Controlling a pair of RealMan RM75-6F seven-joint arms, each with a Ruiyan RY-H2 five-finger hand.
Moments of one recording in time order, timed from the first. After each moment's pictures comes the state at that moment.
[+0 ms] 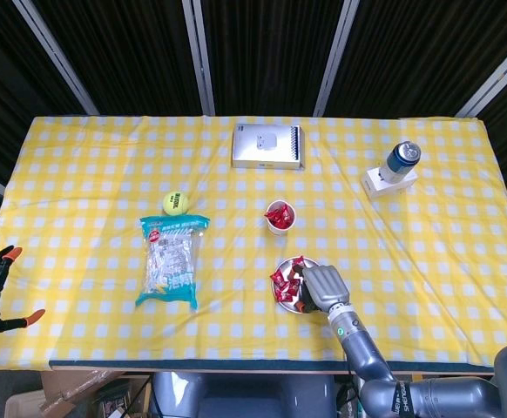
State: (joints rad) left arm -0.08 -1.08 -0.05 -1.76 1.34 1.36 -0.09; right arm 0.73 -1.58 0.07 -1.76 -0.72 1.10 -0.53
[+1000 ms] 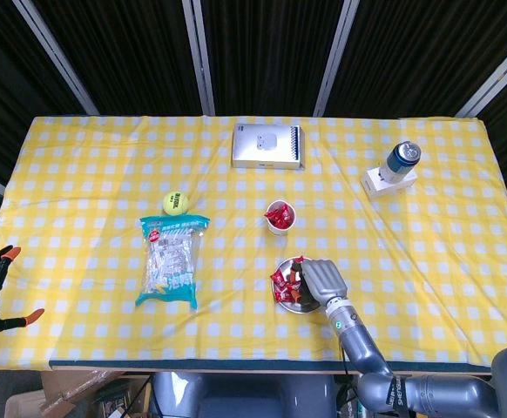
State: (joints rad) left arm -0.08 -1.07 -0.05 -1.76 1.33 1.35 -0.11; right arm 0.71 -1.59 0.13 -1.70 -0.77 1.06 -0.46
